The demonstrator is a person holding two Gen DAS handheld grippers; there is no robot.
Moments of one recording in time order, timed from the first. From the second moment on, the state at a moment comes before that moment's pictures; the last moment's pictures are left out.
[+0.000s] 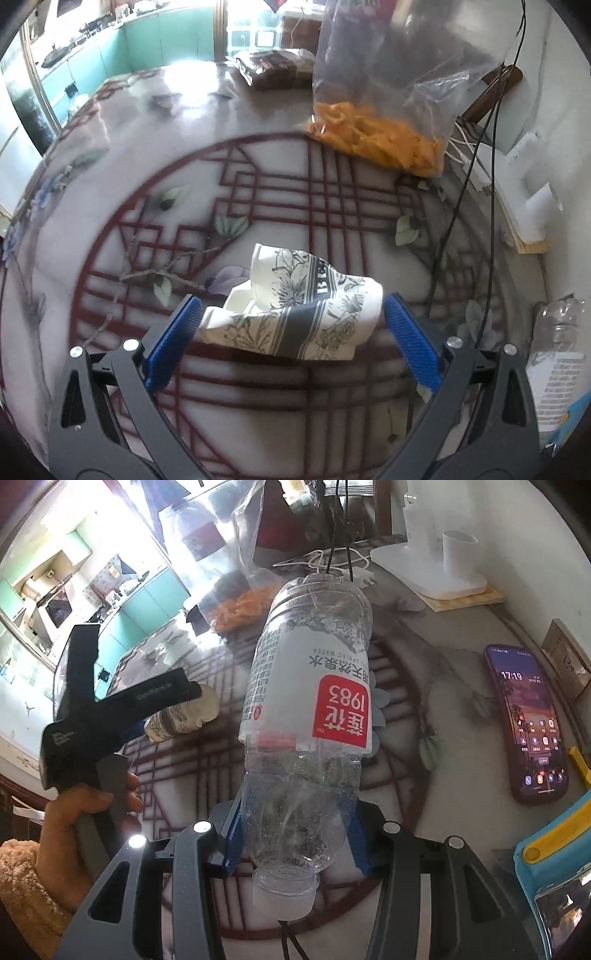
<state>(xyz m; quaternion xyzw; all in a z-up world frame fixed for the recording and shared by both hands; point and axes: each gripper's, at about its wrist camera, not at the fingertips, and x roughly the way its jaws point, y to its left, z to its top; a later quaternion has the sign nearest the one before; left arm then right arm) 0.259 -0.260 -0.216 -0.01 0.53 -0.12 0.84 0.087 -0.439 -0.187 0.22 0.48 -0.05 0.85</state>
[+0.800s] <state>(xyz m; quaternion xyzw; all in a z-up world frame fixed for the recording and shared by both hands) 0.132 -0.106 -0.074 -0.01 0.39 -0.16 0.91 0.064 -0.315 -0.095 0.14 0.41 0.02 0.90</state>
